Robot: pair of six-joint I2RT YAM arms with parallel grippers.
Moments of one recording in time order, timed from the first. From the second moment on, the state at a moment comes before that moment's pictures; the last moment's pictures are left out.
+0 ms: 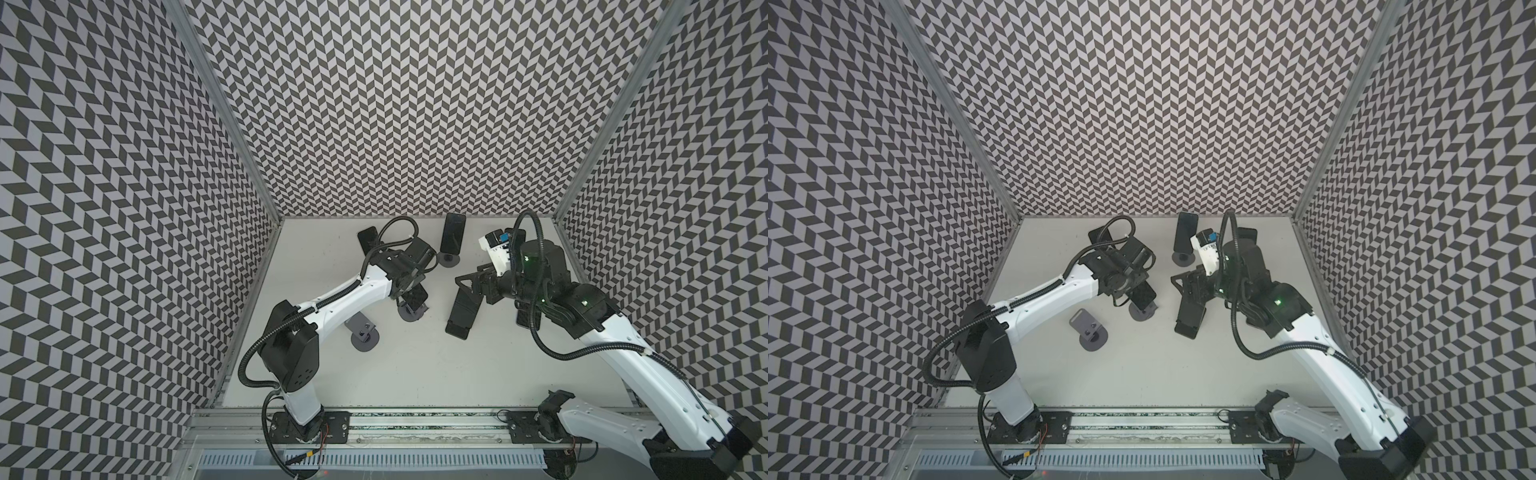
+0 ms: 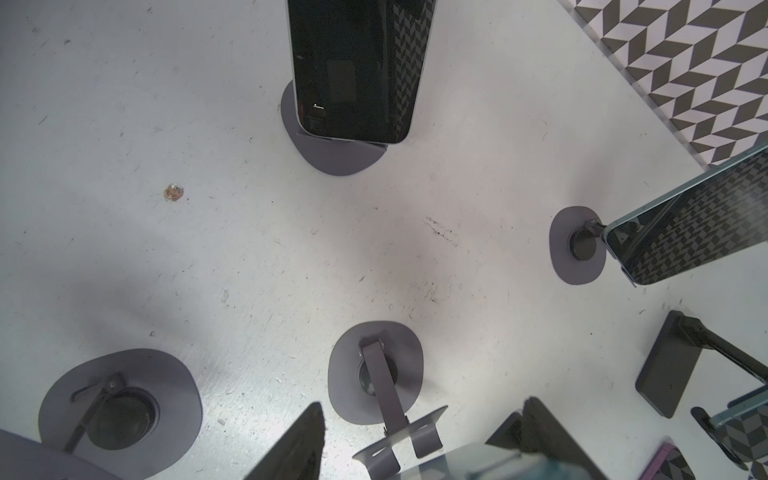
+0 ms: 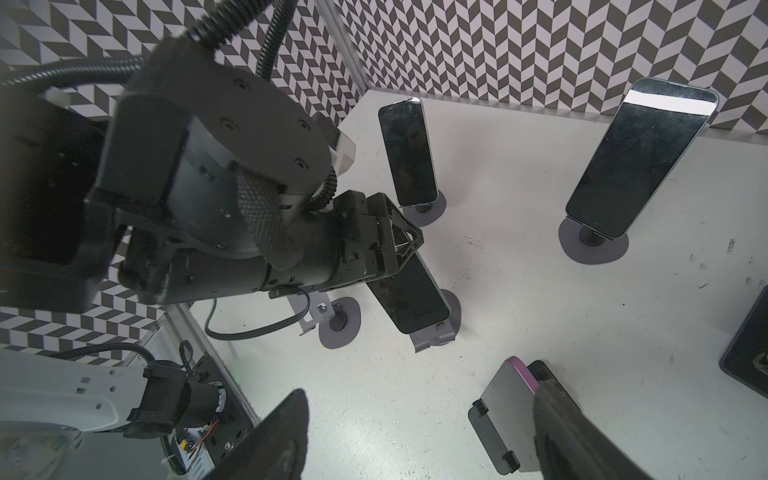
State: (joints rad) left arm -0.77 1.73 1.49 -0.84 -0.38 -1.27; right arm 0.54 1.07 1.18 -0.65 -0.27 0.22
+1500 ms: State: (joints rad) left arm -0.75 1.56 1.44 -0.72 -0.34 -1.08; right arm 0.54 1.09 1.22 -0.62 -0.27 0.24
